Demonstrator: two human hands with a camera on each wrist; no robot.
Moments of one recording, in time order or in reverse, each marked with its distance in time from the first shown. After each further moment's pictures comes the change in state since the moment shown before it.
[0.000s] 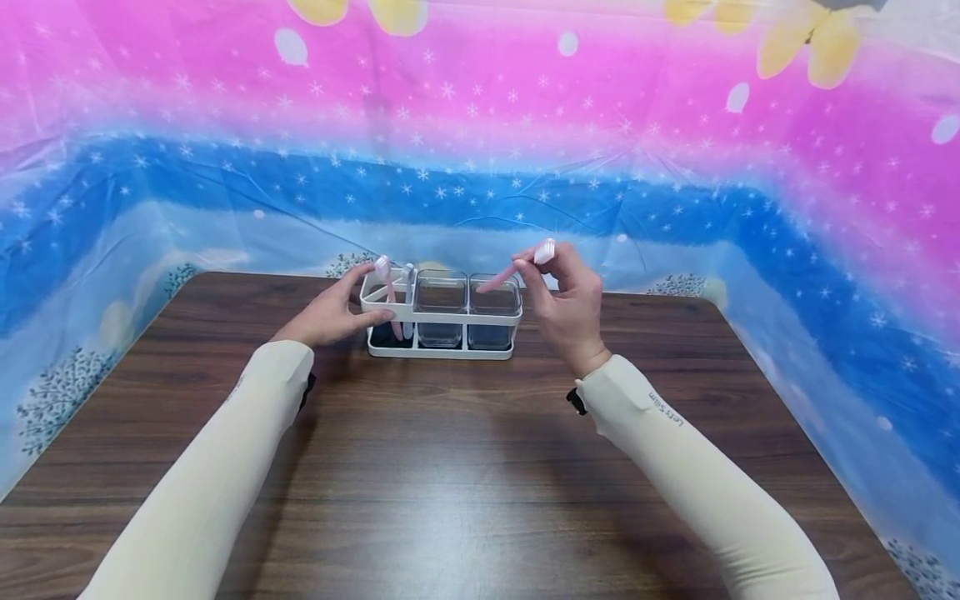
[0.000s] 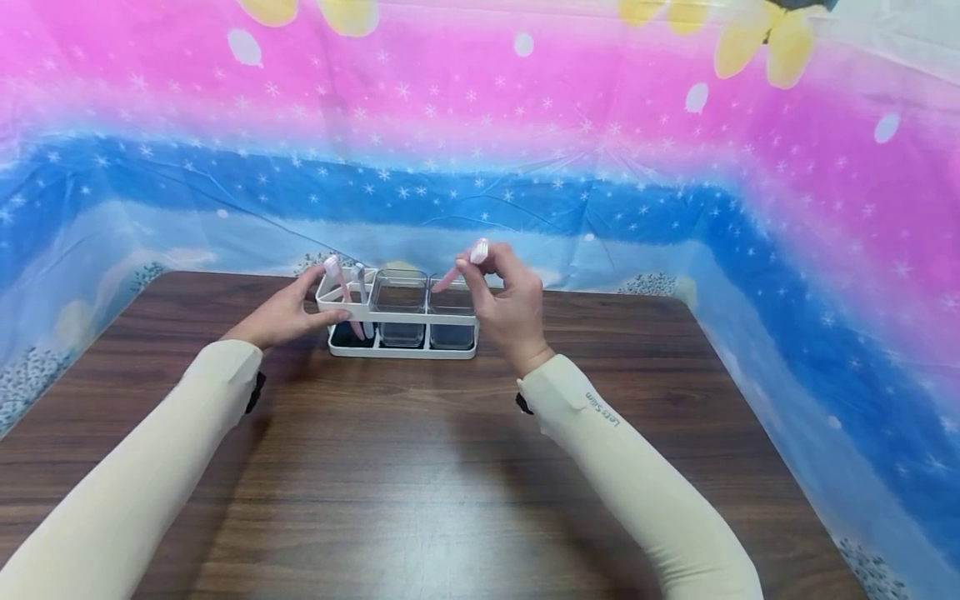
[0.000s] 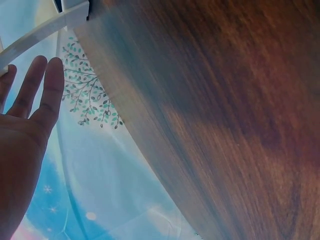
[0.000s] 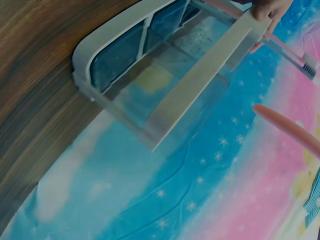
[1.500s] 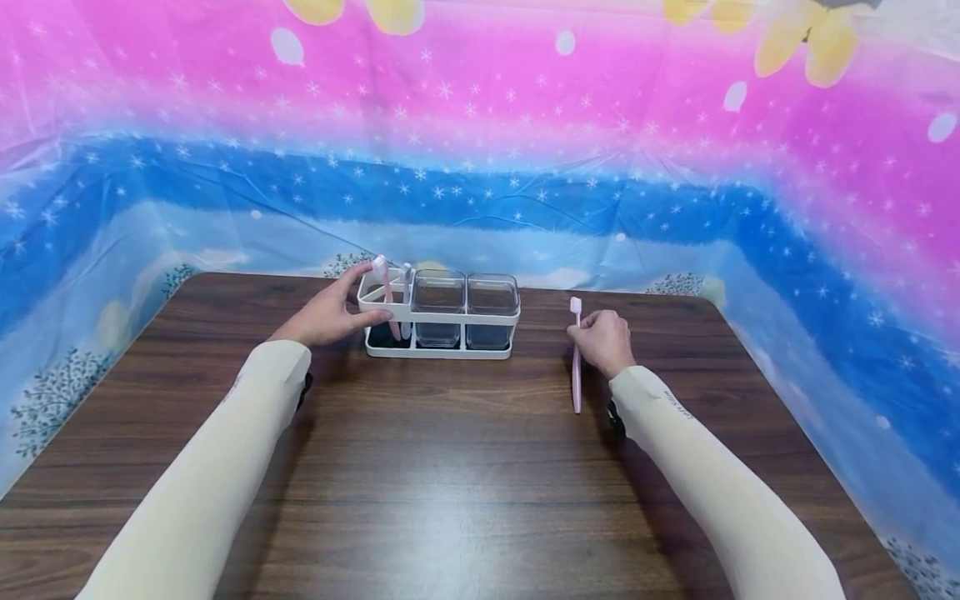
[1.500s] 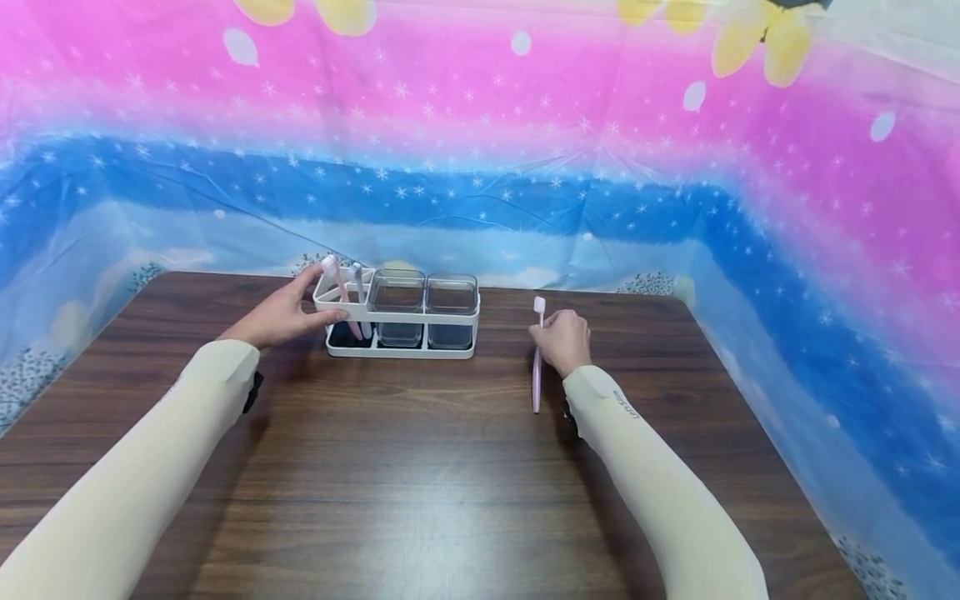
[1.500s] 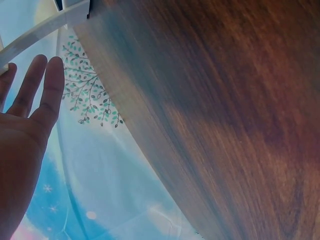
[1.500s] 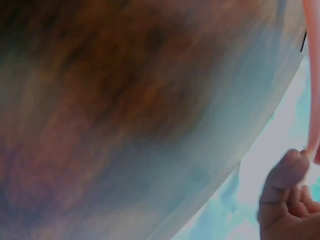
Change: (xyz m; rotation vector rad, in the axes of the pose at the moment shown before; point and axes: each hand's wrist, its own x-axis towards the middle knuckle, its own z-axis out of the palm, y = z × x) left_hand -0.001 0.000 -0.001 -0.013 -0.028 -0.013; right_hand -0.100 0.104 -0.074 -0.758 -0.382 1.036
